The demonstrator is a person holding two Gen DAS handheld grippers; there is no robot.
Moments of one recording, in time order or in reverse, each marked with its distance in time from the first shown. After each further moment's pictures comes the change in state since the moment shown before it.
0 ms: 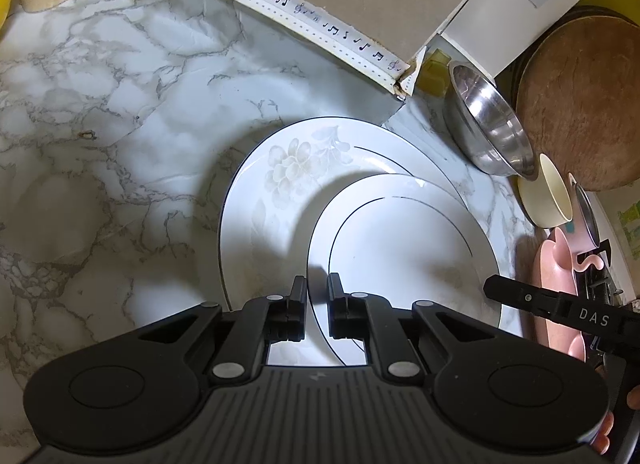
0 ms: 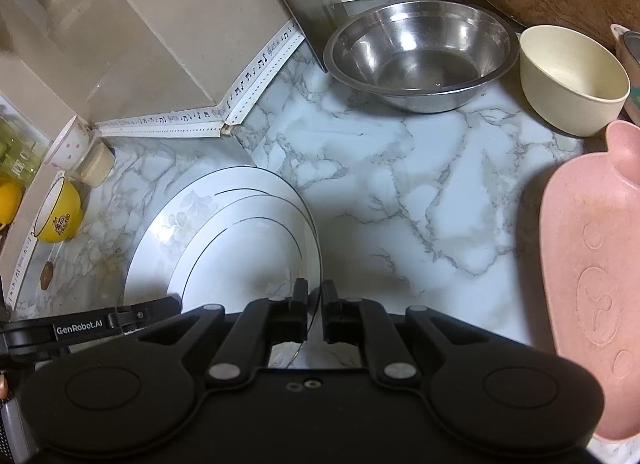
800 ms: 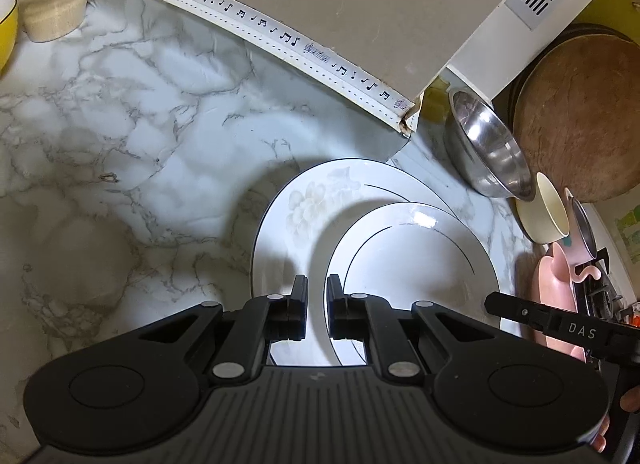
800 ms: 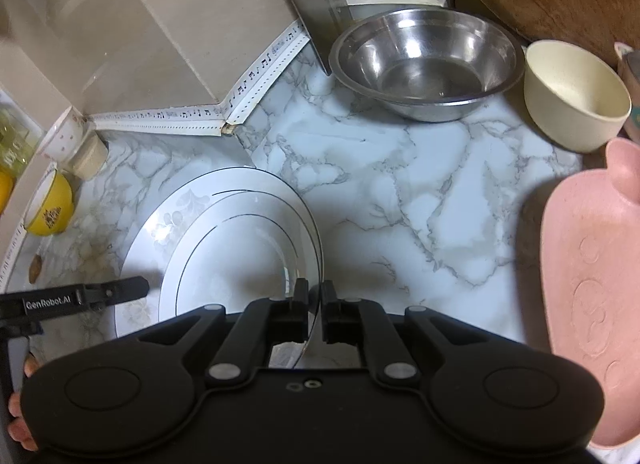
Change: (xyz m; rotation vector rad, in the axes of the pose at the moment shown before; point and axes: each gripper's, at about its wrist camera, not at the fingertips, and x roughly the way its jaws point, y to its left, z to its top) left arm -0.017 0.010 0.014 0.028 -0.058 -0.001; right arm 0.001 0.012 0.003 -0.040 -0.008 -0.051
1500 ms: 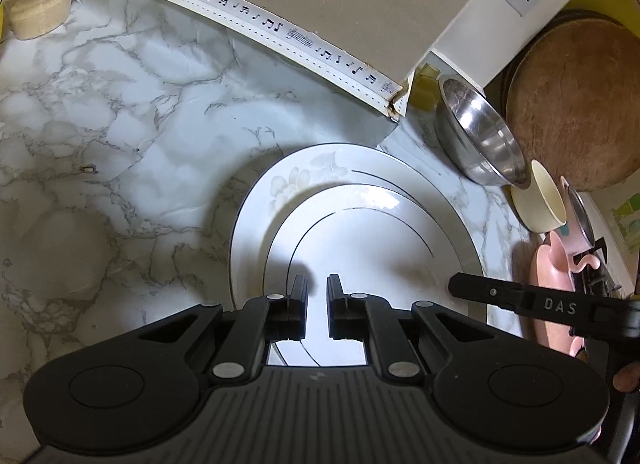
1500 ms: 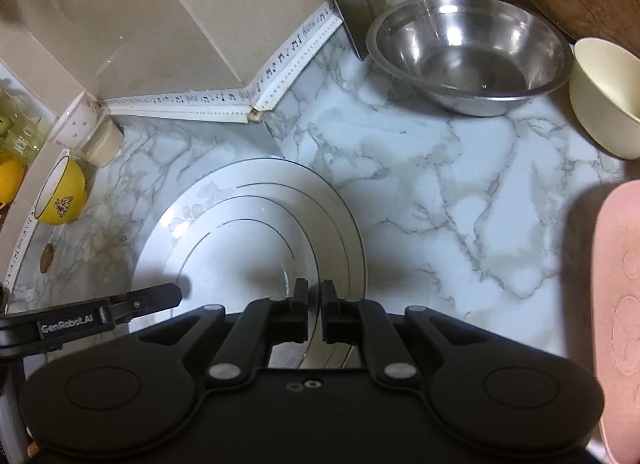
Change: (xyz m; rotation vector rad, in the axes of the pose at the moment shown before) left arm 0.010 -0.007 -0.009 0.034 0.008 -0.015; right arm 0.026 0.010 0.007 -0.012 0.049 0.059
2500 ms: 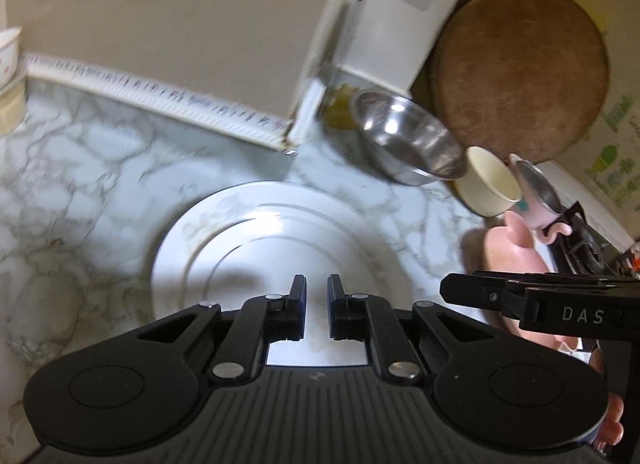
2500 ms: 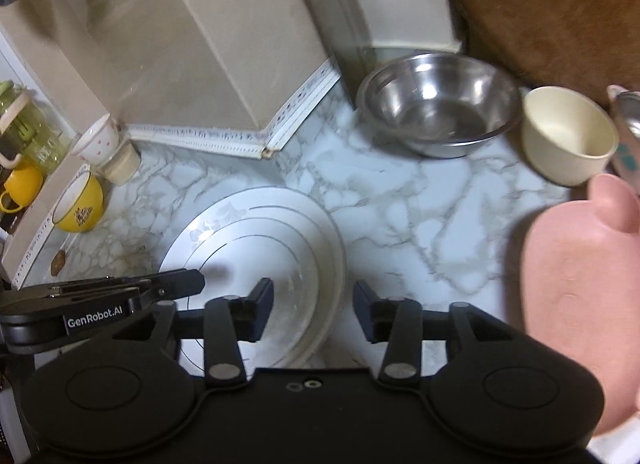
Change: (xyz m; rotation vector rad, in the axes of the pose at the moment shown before) left arm -0.034 -0.076 -0.012 0.212 -0.115 -0.016; right arm -0.073 0.002 -0.021 -0.038 -0.144 -0.028
